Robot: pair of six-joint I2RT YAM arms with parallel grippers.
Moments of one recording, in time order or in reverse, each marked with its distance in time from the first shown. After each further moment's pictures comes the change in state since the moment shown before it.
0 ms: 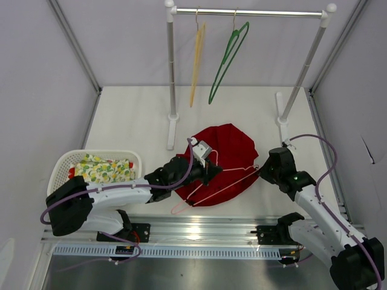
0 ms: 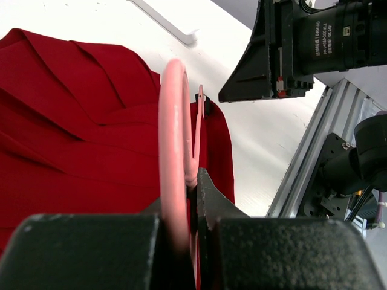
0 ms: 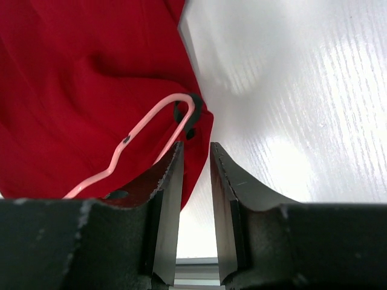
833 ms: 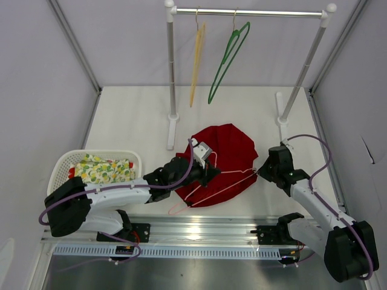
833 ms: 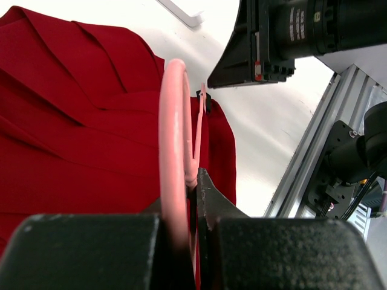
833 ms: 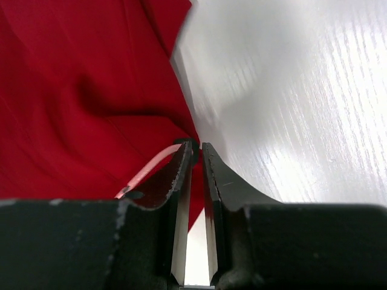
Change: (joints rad) left arm 0.000 -0.016 0.000 -0.069 0.002 0.000; right arm -0.073 0.138 -0.041 0.178 -0.057 -0.038
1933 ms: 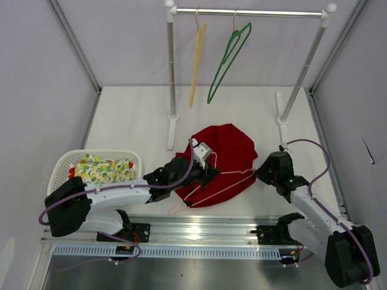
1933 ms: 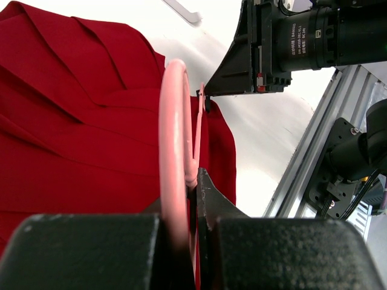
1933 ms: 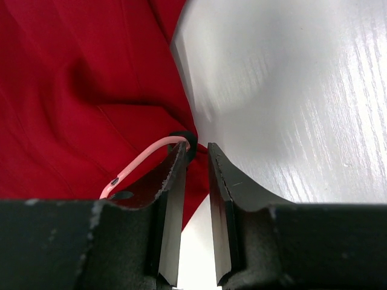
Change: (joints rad) left arm 0.000 0.000 0.000 -0.011 0.002 0.000; right arm 0.000 -0.057 -0.117 0.114 -0.053 0.003
